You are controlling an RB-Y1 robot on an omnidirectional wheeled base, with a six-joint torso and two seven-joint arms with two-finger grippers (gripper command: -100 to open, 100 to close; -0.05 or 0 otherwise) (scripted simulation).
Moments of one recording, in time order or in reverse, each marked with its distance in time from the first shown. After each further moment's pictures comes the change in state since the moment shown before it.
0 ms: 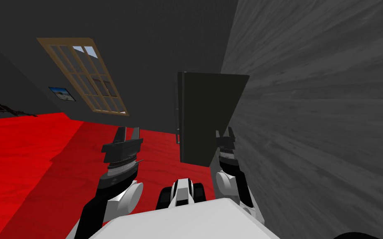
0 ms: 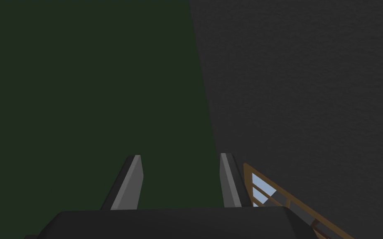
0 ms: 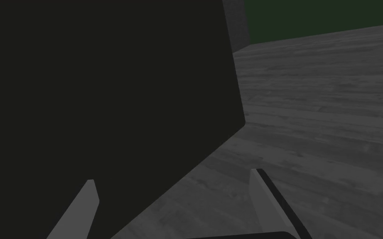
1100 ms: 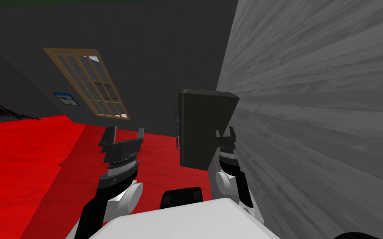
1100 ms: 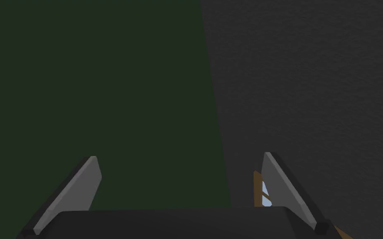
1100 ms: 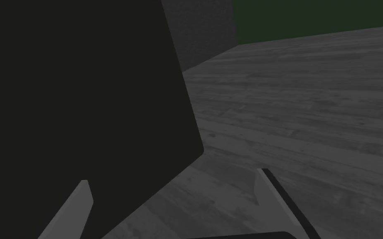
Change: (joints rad) left arm 0.000 0.000 0.000 0.000 0.000 0.000 0.000; right arm 0.001 0.023 -0.004 -0.006 0.002 0.003 0.008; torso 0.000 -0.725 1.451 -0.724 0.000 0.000
